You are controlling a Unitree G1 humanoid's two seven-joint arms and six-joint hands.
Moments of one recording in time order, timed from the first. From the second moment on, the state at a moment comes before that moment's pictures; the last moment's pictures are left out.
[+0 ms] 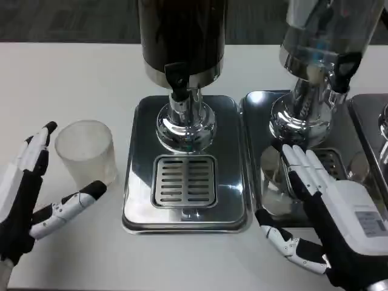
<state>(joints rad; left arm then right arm) 0.15 0.51 0.07 0.23 0.49 -0.36 0.20 0.32 -0.37 0.19 -0.16 -0.74 -0.30 -0.26</state>
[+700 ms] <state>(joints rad) -0.11 0.54 0.02 0.55 0.40 -0.38 0.10 0.32 -0.36 0.19 -0.16 -0.75 -0.29 -0.25</state>
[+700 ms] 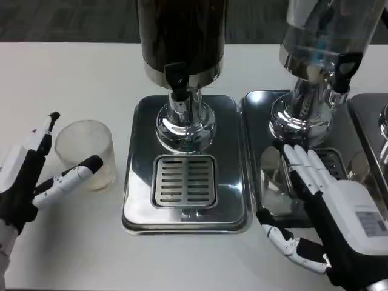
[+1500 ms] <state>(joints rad) -0.26 0.57 -0.07 0.76 0.43 -0.38 0.13 0.33 -0.35 0.19 -0.17 -0.75 -0.29 -0.25</state>
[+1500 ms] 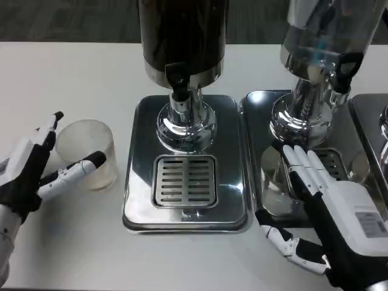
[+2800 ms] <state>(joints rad) -0.41 0.54 -0.21 1.03 0.48 -0.40 0.30 0.36 -0.35 0.17 -0.21 -0.74 -0.29 -0.25</state>
